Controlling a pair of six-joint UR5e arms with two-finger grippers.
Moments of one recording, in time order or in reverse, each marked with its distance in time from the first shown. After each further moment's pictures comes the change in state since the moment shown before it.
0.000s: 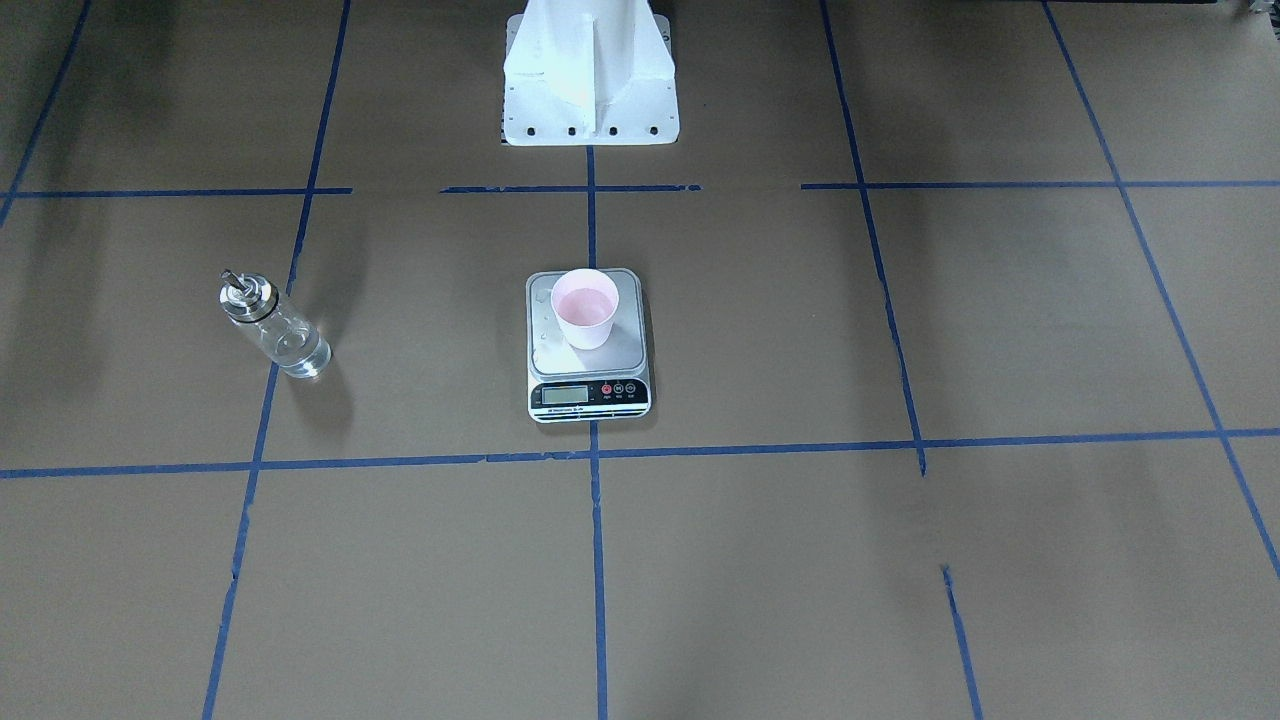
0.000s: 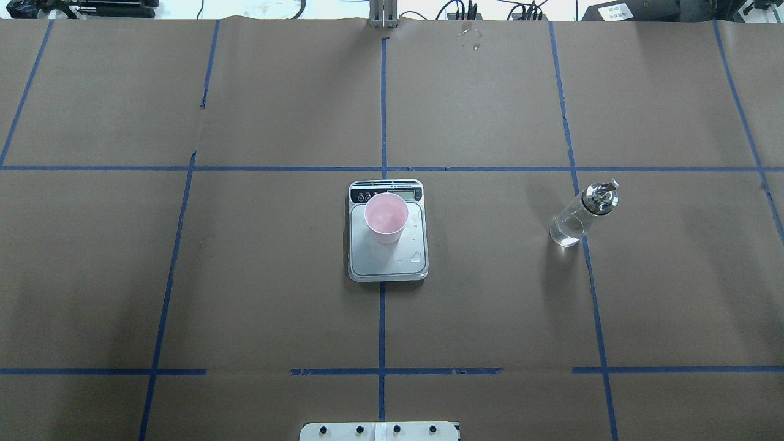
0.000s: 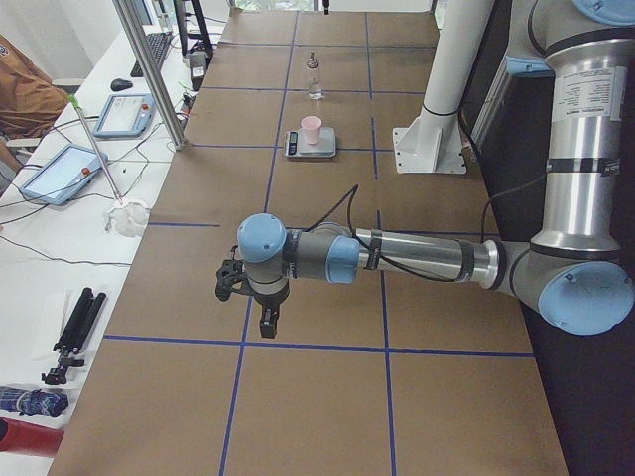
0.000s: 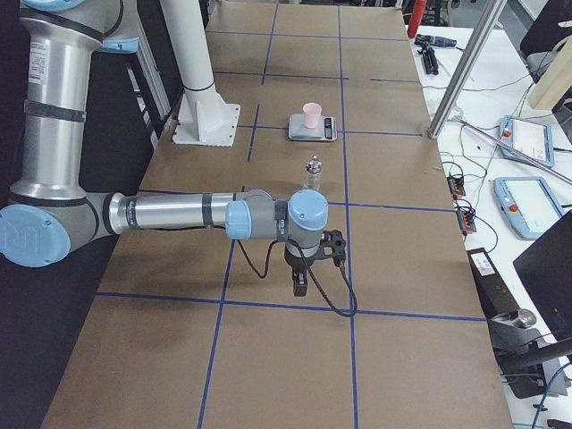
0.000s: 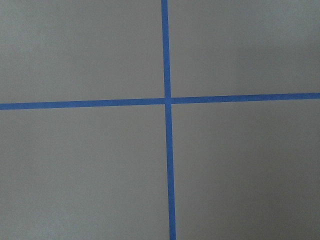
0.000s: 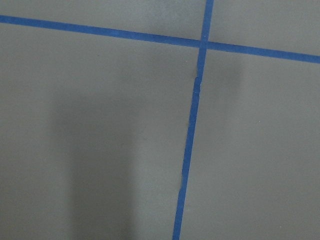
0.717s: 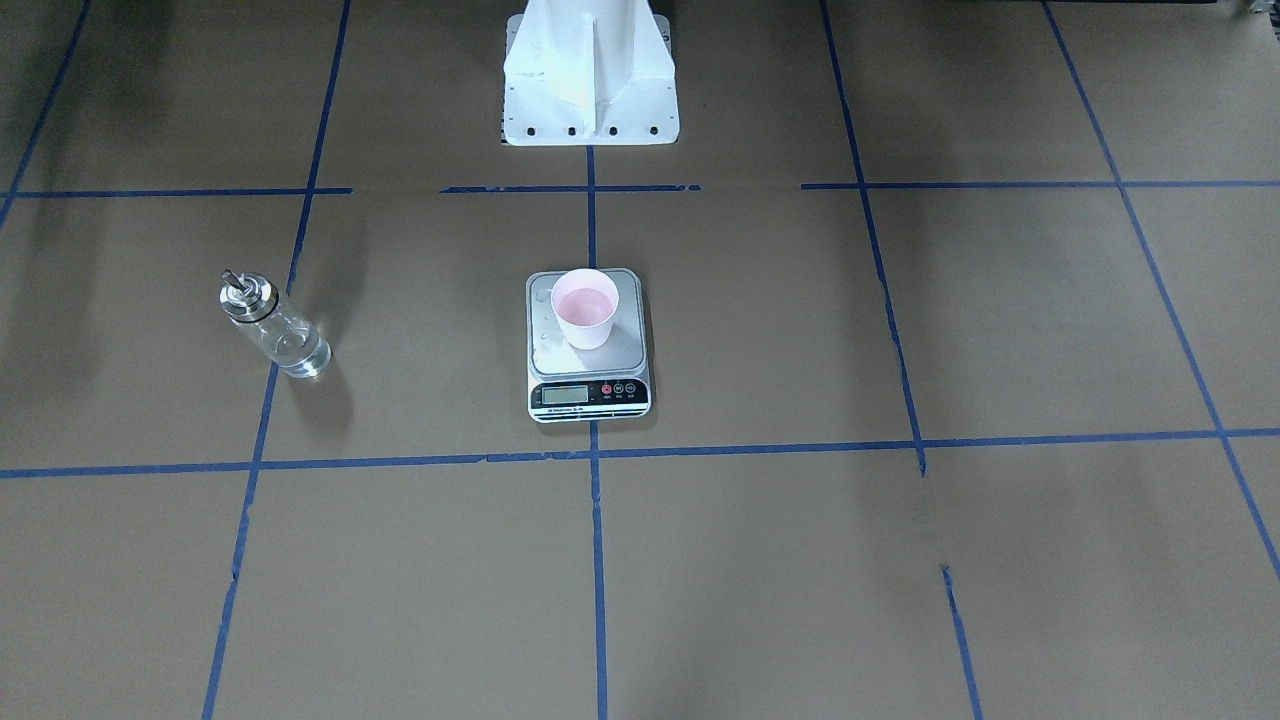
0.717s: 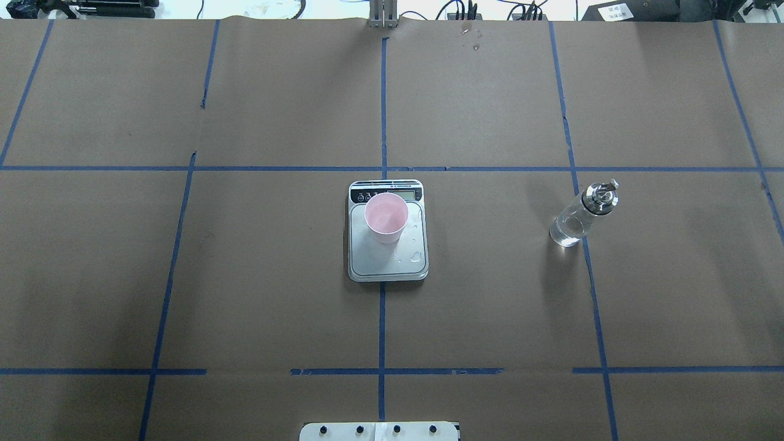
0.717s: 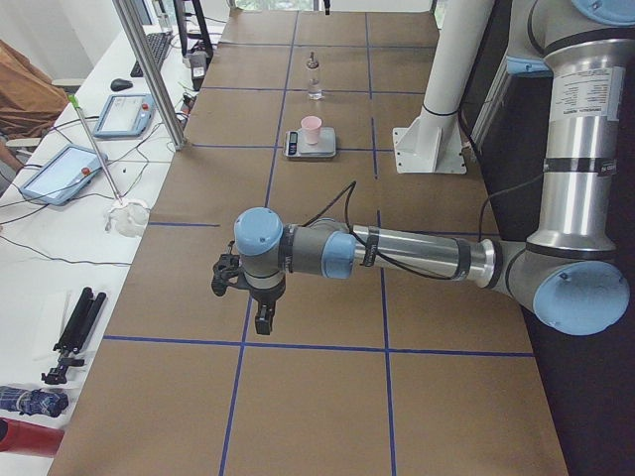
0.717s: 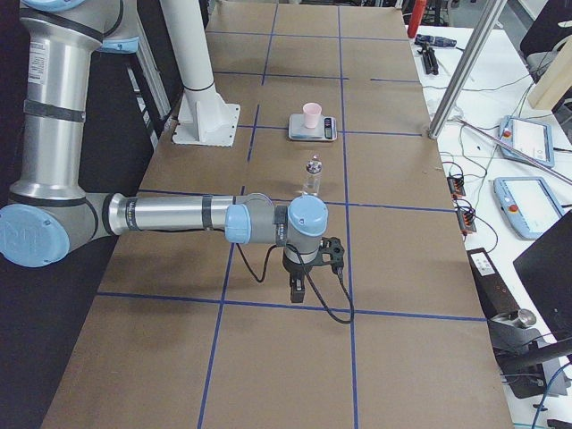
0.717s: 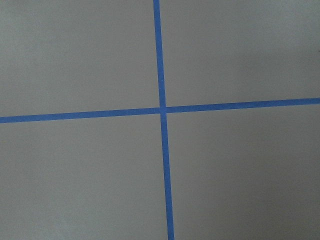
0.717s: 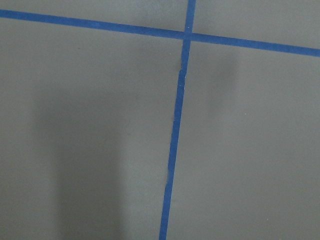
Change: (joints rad) left arm 0.008 -0.016 -0.003 -0.001 0.026 0.003; right arm 0.000 -0.002 -0.022 -0.003 -0.015 0.003
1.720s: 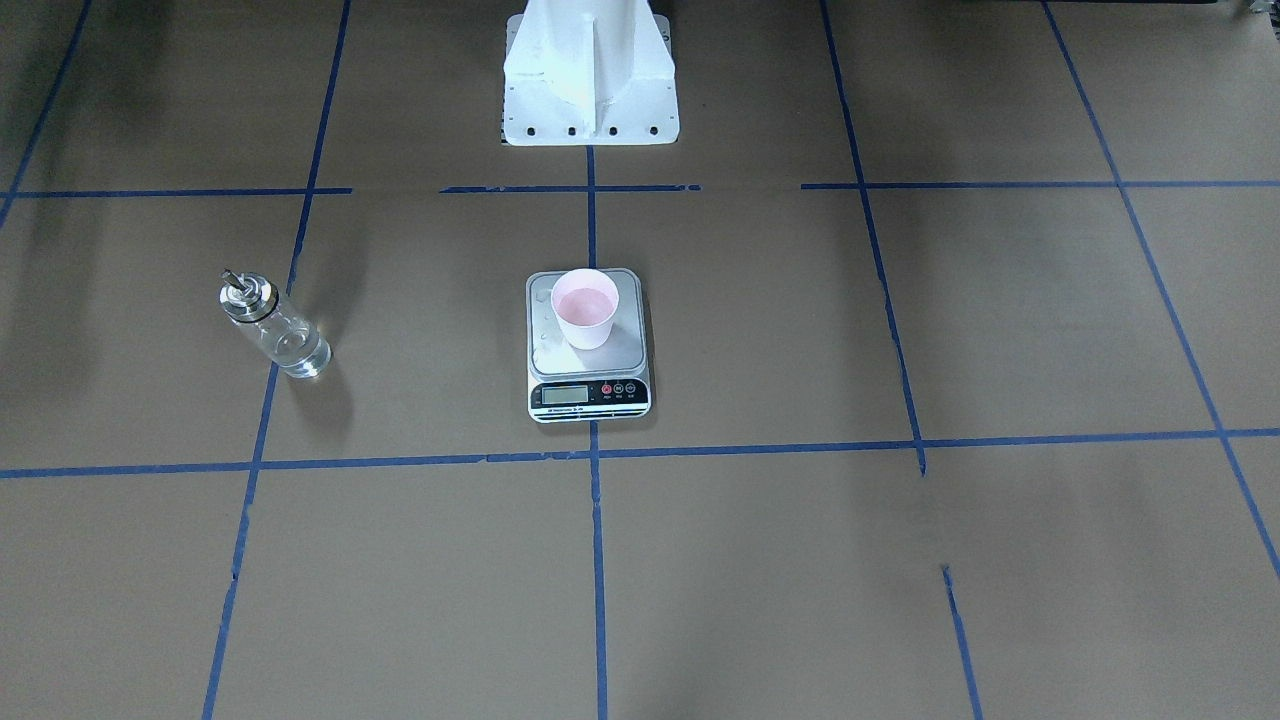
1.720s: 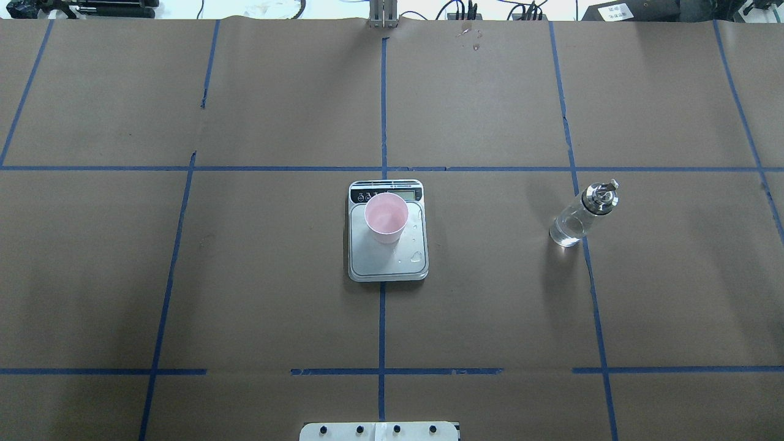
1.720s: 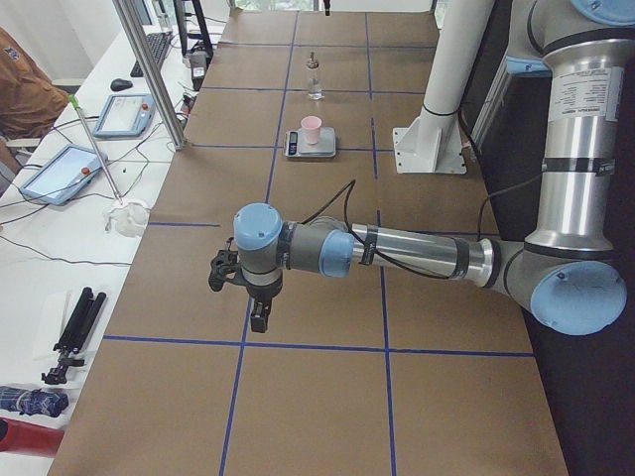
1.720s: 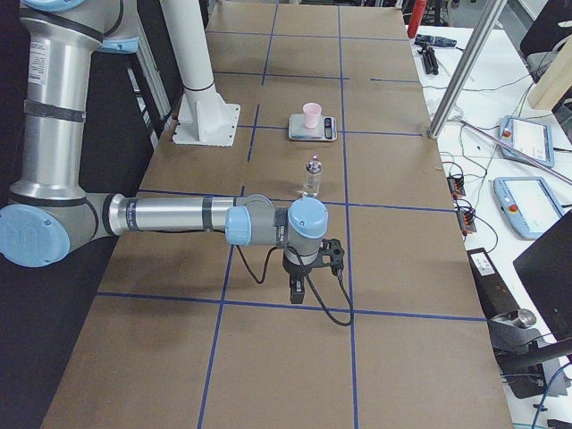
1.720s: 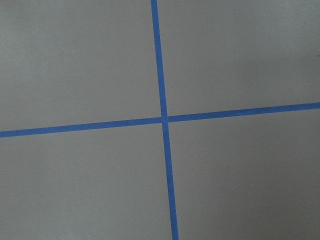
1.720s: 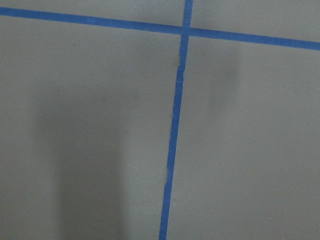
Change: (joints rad) left arm 0.003 -0.003 -0.001 -0.024 0.013 0.001; right arm -0.001 0.001 -0.007 0.004 0.010 0.004
